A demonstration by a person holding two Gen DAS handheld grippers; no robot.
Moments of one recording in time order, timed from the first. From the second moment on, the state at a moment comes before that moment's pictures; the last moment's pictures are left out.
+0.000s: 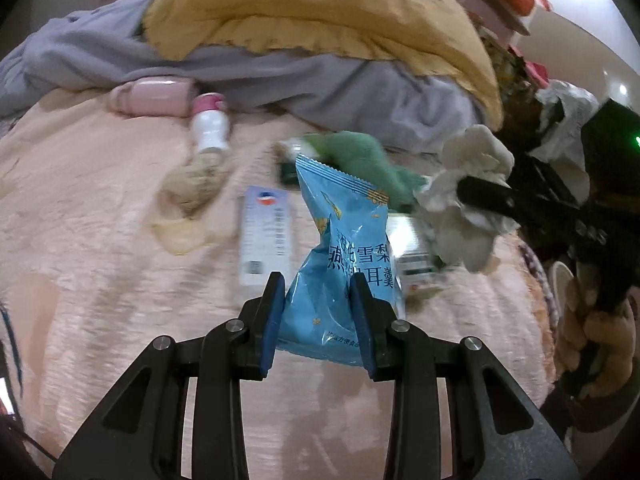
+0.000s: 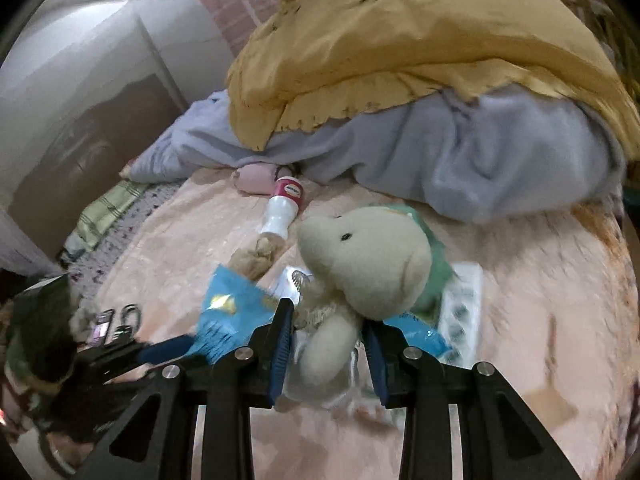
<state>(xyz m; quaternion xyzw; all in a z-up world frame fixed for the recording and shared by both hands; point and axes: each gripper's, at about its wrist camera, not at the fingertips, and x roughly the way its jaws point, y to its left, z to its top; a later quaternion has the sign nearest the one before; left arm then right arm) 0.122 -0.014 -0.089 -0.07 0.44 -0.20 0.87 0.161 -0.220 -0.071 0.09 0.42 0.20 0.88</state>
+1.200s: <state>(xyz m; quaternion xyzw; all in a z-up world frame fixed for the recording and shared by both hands) 0.094 -0.053 -0.066 -0.03 0.43 -0.21 0.88 0.054 -0.264 -0.091 0.02 0.45 0.20 0.87</state>
